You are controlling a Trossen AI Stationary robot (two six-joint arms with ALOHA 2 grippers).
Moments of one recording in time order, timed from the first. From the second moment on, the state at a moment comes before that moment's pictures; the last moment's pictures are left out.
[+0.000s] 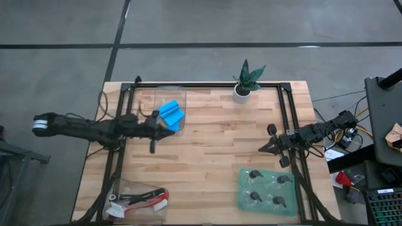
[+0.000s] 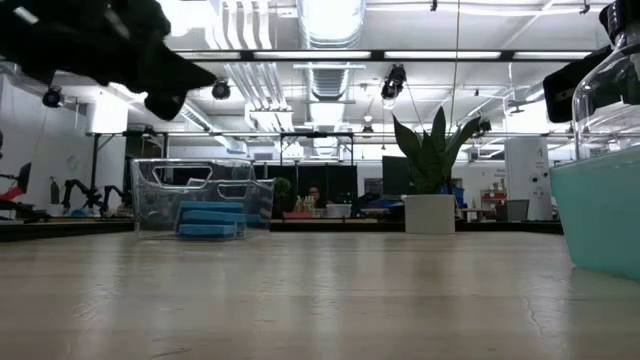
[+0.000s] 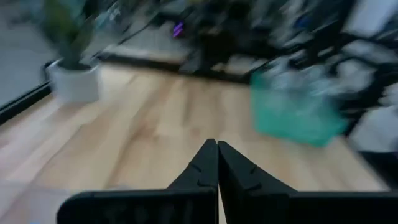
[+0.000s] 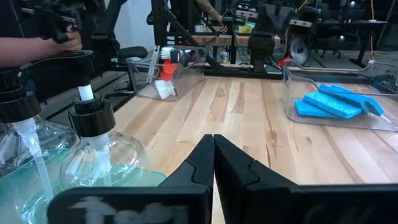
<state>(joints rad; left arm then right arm) 0.04 0.73 0.31 0.27 0.01 -0.16 0.41 0.03 0.07 -0.15 0.16 0.08</state>
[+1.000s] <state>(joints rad) 0.03 0.03 0.01 0.08 0.09 -0.05 0.41 0.03 0.07 -0.15 0.16 0.08</state>
